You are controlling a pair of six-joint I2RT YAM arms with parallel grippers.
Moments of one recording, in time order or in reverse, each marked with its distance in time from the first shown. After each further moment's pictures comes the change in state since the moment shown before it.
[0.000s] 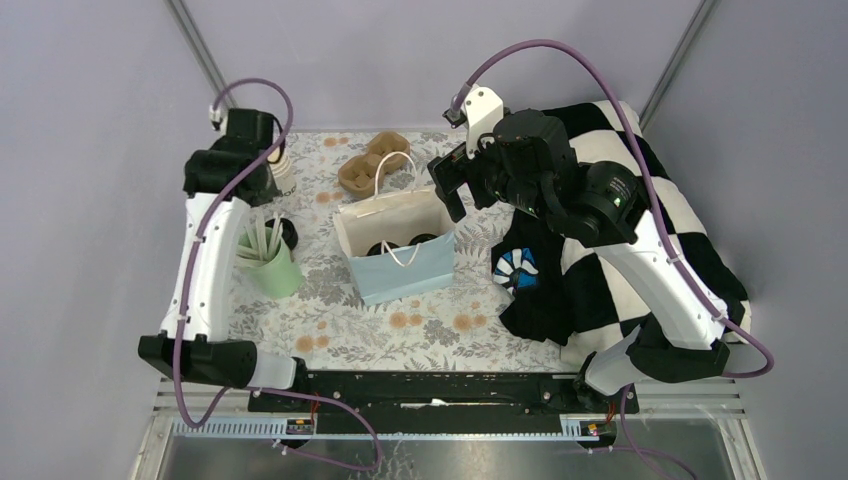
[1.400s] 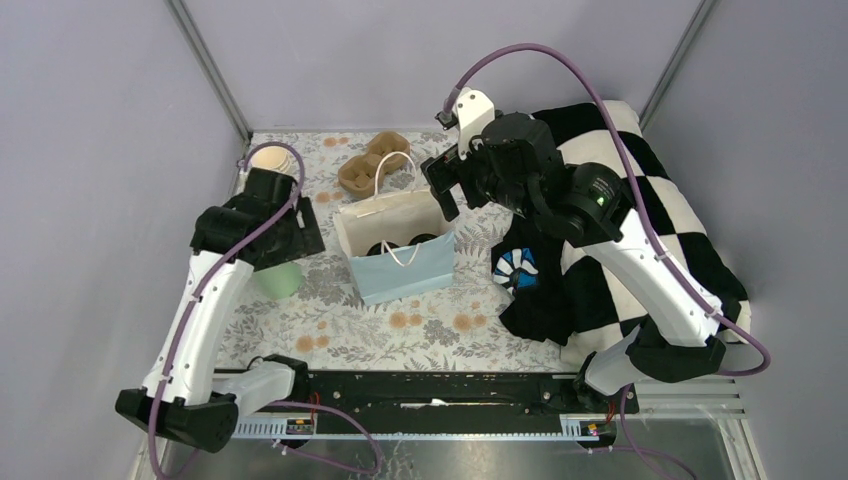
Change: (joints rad) left arm -0.092 -0.282 -0.312 -0.031 0.324 -0.146; right arm 0.000 0.002 -0.059 0.059 0.024 0.005
